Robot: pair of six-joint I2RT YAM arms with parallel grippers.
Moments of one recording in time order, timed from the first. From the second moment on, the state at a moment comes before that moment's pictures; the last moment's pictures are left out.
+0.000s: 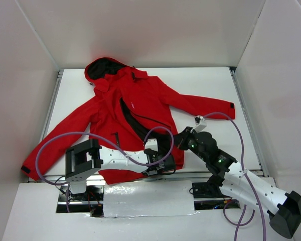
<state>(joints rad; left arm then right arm) -1.33 1.82 1.16 -0.78 -0.44 -1.45 0.71 0.64 0.36 -0.04 0.12 0.80</state>
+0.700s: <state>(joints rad) -1.33 1.77 1.11 -0.75 -0.46 -1.44 0.71 0.65 0.35 -0.03 0.10 0.80</state>
